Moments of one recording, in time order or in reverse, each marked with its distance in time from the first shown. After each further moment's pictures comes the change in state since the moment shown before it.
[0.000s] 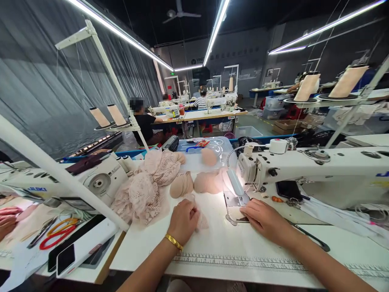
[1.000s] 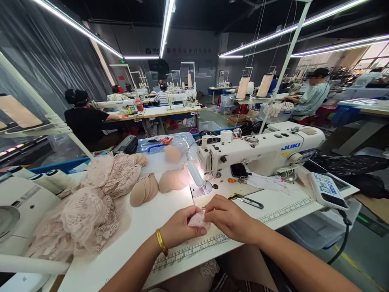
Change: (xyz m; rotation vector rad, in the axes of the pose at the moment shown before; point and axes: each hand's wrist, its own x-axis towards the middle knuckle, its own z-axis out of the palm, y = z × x) left_hand 0.030 0.058 0.036 -0.910 -0.860 0.064; right_hand -0.001 -0.068 -0.041 0.342 0.253 -0.146
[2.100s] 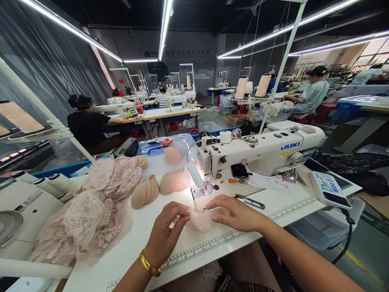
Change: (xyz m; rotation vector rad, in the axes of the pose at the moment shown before) left_hand -0.038 0.004 -0.005 0.430 0.578 0.452; right_hand -0.011 0.019 -0.015 0.177 -0.227 0.547
